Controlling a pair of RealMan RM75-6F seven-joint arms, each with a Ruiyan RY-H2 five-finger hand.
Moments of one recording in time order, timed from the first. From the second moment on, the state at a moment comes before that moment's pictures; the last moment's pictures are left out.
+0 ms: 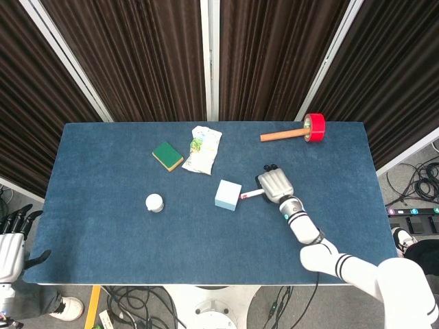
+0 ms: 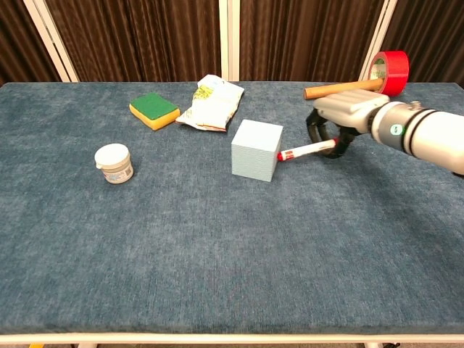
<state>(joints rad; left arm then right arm) 0.00 -1.16 -0.03 -1.63 1.45 1.54 0.12 0.86 -1.74 0.22 -1.02 -1.04 0.69 -0.45</state>
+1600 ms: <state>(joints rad) 0.00 -1.16 -0.03 -1.63 1.46 1.54 0.10 0.91 -1.72 0.20 -1.17 -0.81 0.80 -0.56</state>
